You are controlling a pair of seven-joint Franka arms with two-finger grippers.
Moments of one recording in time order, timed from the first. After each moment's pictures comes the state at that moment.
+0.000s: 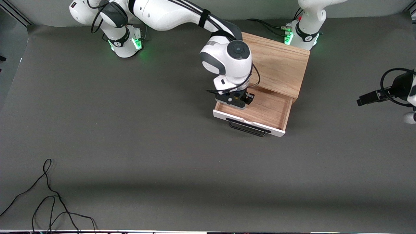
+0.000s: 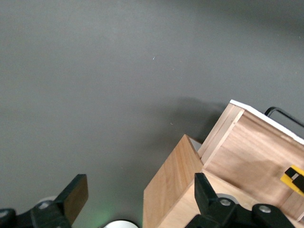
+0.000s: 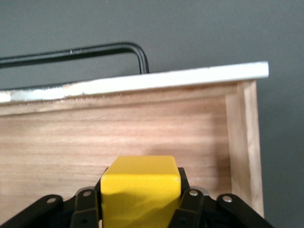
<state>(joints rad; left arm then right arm) 0.23 0.12 -0.23 -1.50 -0.02 1.49 -0.17 0.88 0.85 0.12 -1.09 -0.11 2.00 1.46</state>
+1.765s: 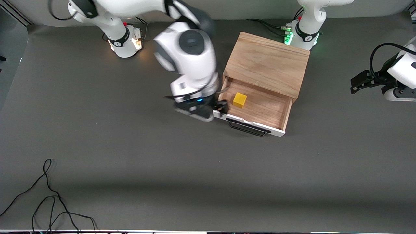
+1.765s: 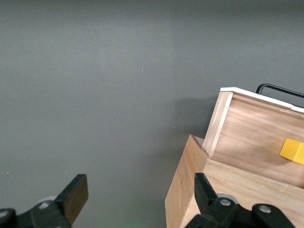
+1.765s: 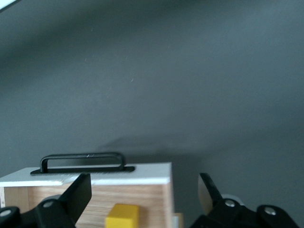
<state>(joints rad) -0.02 -0.03 -0.03 -1.62 0.01 1.58 -0.02 0.62 0.58 0.10 -1.12 -0.04 1.81 1.12</state>
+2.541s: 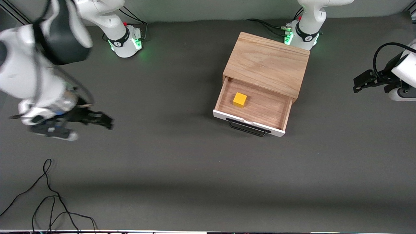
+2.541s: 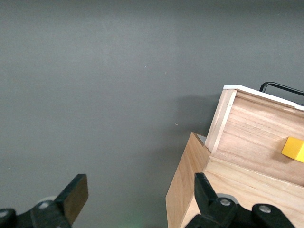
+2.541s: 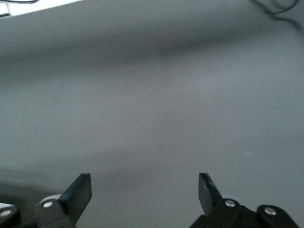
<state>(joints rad) -0.02 -0.03 -0.02 -1.62 0.01 1.56 -0.01 0.27 0.16 -0.15 -1.58 0.03 1.80 0.32</state>
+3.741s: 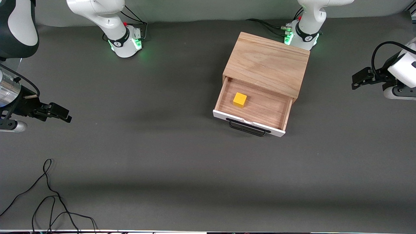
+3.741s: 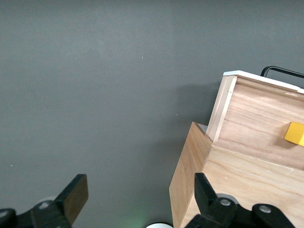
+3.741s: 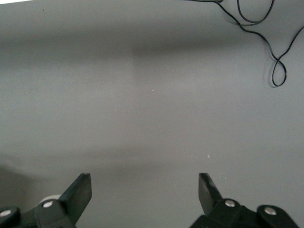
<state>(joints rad) -0.02 -0.03 -0.02 -1.63 0.01 1.53 0.03 0.03 0.09 -0.03 -1.61 0.05 1.76 0.11</state>
